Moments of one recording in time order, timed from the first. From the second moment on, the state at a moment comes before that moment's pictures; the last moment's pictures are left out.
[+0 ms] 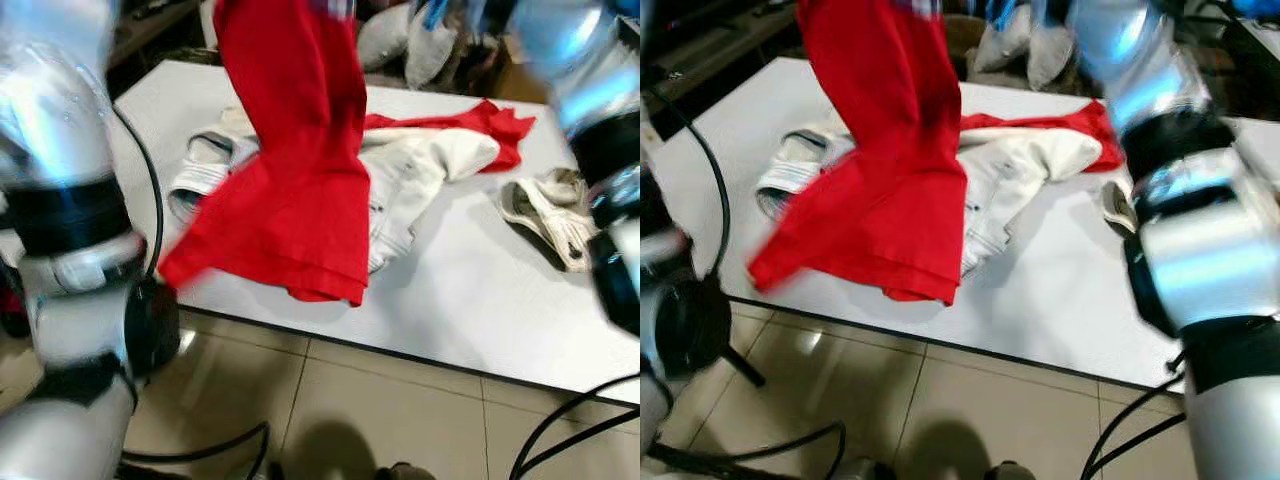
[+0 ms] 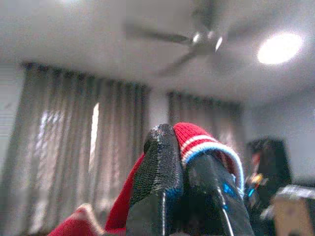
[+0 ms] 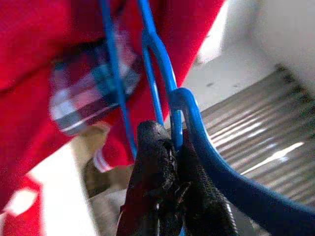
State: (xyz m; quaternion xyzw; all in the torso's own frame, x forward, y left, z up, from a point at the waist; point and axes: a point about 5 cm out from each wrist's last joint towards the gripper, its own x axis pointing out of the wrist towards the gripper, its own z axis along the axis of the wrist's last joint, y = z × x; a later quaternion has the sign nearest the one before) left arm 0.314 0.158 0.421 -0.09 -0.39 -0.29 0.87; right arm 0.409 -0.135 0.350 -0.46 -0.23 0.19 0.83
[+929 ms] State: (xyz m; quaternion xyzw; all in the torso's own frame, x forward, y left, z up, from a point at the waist) left arm 0.384 0.236 0.177 0.10 0.07 -0.03 0.99; right arm 0.293 -0.196 0.208 -0.39 -0.01 0.54 0.75
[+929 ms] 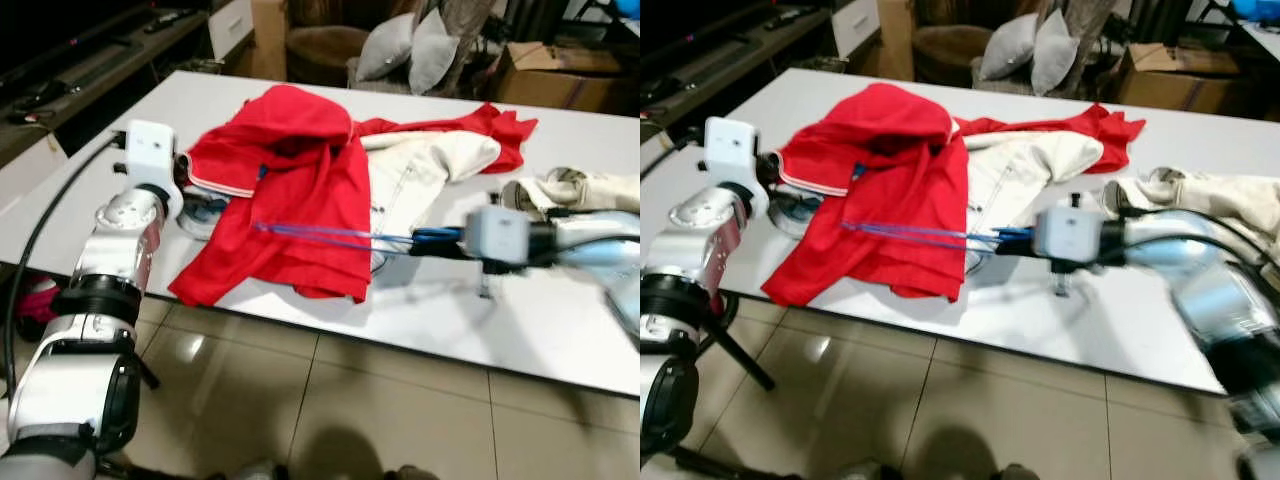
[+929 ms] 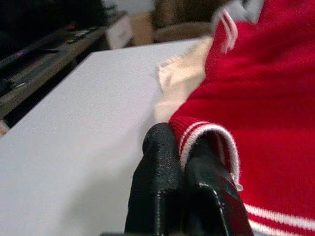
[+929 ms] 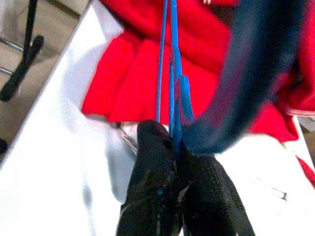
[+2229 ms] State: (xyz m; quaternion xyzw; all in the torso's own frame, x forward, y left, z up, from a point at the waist) left arm 0.278 0.134 0.208 -0.07 -0.10 -0.22 0.97; right arm 0.253 -0.185 0.195 -0.07 0.05 0.07 0.99
